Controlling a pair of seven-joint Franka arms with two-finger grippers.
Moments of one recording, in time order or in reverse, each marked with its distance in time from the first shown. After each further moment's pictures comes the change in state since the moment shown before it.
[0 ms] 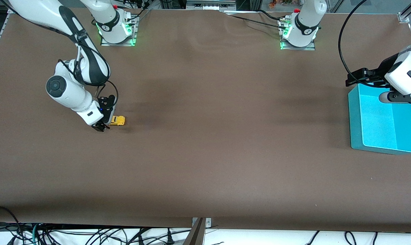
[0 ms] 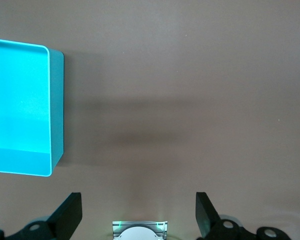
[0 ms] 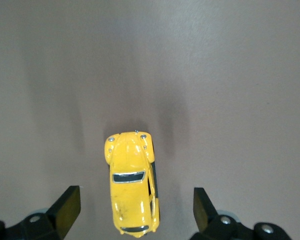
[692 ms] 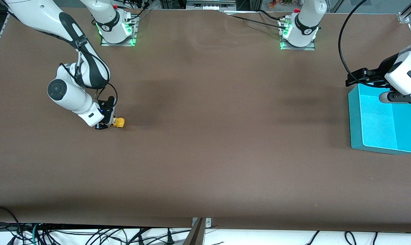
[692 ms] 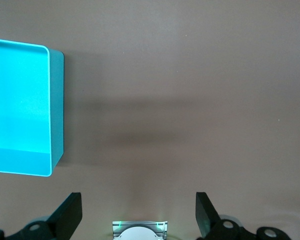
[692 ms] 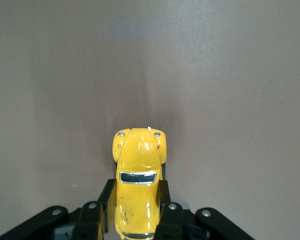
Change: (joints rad) left arm 0.000 0.000 0.000 0.000 0.000 0.000 0.000; right arm -0.008 0.019 0.001 0.000 0.000 0.013 -0.032
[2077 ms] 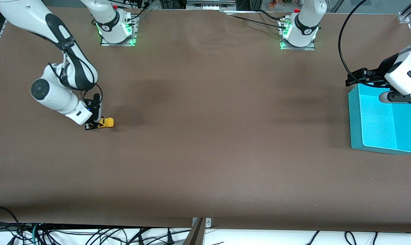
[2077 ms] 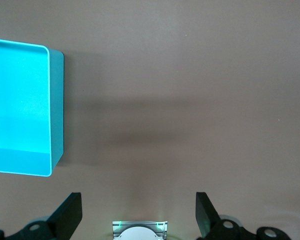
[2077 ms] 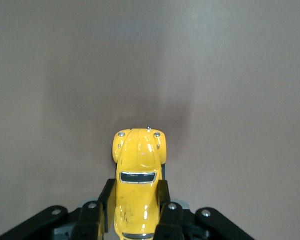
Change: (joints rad) left arm 0.000 0.000 0.000 0.000 0.000 0.000 0.000; right arm -0.166 0.003 0.029 -0.005 -0.004 0.015 -0.326
